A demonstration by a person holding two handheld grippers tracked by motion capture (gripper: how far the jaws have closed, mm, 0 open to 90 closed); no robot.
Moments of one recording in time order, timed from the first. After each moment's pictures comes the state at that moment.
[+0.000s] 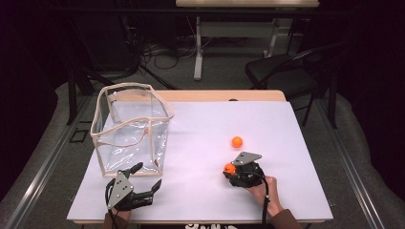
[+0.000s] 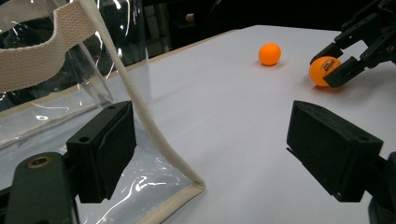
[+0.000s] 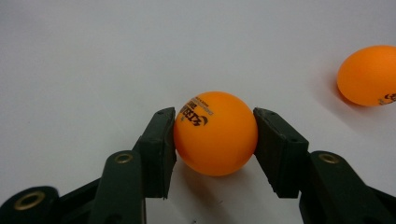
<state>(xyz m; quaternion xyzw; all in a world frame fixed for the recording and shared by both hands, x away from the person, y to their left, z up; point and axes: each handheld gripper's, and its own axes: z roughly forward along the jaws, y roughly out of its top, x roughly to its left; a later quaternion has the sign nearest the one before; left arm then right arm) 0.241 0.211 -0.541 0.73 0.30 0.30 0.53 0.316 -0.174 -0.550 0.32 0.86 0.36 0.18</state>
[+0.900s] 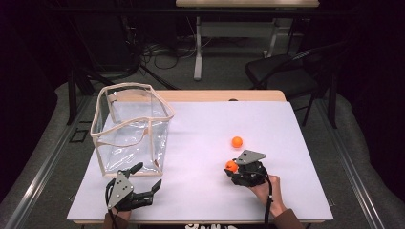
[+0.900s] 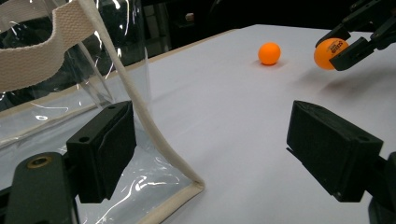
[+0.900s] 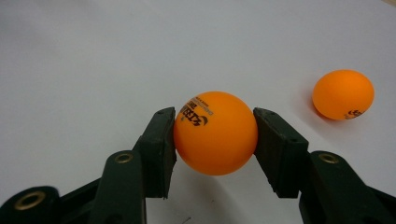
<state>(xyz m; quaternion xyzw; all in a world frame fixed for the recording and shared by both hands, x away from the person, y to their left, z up) 0.241 0.211 -0.541 0.73 0.30 0.30 0.53 0.310 -0.177 -0.531 0.32 0.85 0.37 0.20</state>
